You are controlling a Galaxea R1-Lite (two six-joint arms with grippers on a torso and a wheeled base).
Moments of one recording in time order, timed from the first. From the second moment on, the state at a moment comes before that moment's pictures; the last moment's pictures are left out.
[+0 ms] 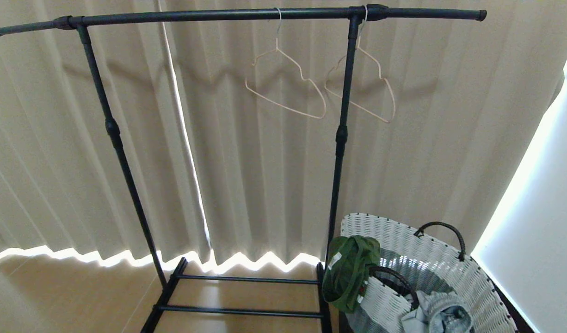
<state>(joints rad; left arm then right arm) 0.00 0.01 -0.01 0.02 -0.10 0.07 0.00 0.00 0.00 0.00 -0.02 0.00</state>
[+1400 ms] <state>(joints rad) 0.00 0.01 -0.01 0.02 -0.11 0.07 0.03 1.11 -0.13 -0.07 -0.03 -0.58</state>
